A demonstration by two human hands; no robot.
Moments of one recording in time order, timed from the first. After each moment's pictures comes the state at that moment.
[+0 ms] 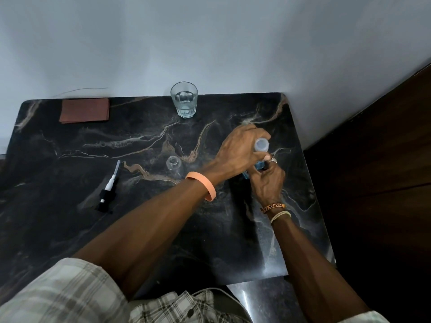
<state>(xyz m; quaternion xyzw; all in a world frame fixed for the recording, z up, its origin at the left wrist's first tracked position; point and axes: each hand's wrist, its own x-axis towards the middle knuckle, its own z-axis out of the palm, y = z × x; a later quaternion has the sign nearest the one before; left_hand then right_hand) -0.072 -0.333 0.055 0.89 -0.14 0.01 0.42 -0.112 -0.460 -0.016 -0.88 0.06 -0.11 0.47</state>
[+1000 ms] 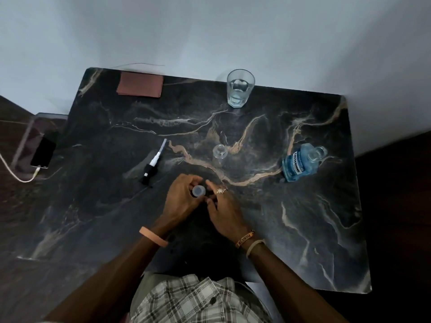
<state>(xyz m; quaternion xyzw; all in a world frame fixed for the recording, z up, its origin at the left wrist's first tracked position) -0.244 -0.161 -0.058 0.88 0.17 -0.01 0.44 -0.215 -0.316 -0.038 -0.87 -0.19 0.24 0.39</state>
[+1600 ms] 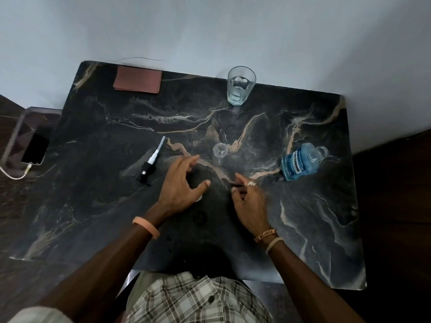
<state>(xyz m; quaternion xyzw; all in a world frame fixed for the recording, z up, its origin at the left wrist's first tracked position) -0.227 -0.144 -0.050 0.89 0.12 0.01 0.44 -0.190 -0.355 -0.035 -0.91 -0.07 0.16 0.39</state>
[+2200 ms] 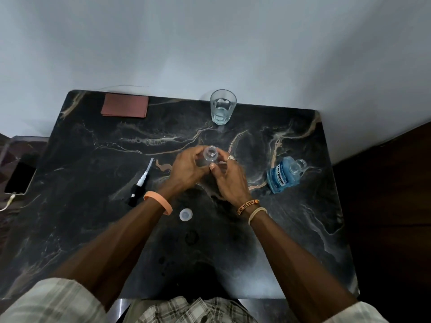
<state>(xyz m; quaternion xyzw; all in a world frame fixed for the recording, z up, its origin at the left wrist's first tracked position) -0.127 -0.155 -0.009 0.86 0.07 -0.02 0.50 -0.115 -0.310 0.007 -0.88 -0.12 0.13 0.45</state>
